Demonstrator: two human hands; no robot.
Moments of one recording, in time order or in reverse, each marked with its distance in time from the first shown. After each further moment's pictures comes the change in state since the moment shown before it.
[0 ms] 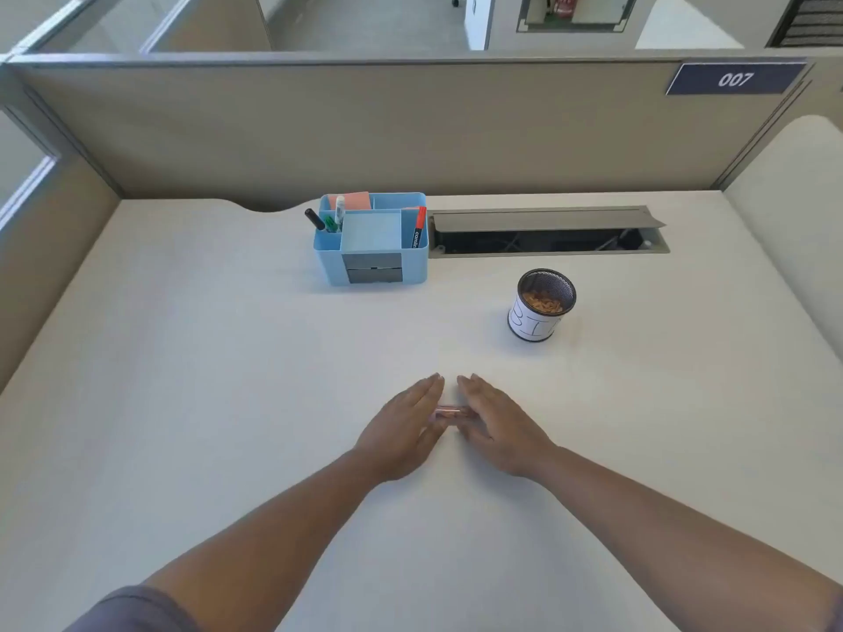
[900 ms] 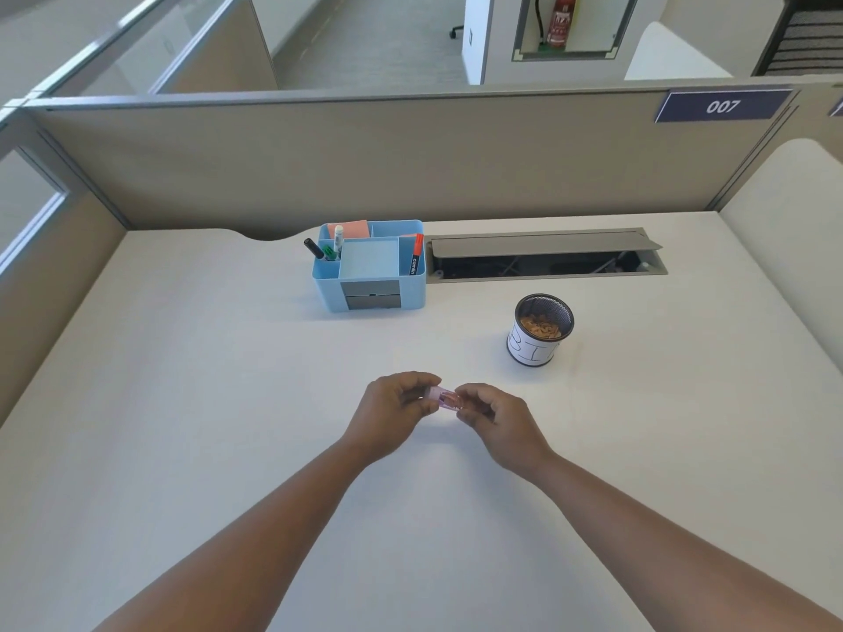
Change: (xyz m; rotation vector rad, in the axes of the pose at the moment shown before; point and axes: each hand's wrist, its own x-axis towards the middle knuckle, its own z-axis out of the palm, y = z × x) left_hand 0.029 0.011 -0.056 -0.676 0.212 -0.235; right_hand 0.019 -0.016 -0.027 0.607 0.271 0.091
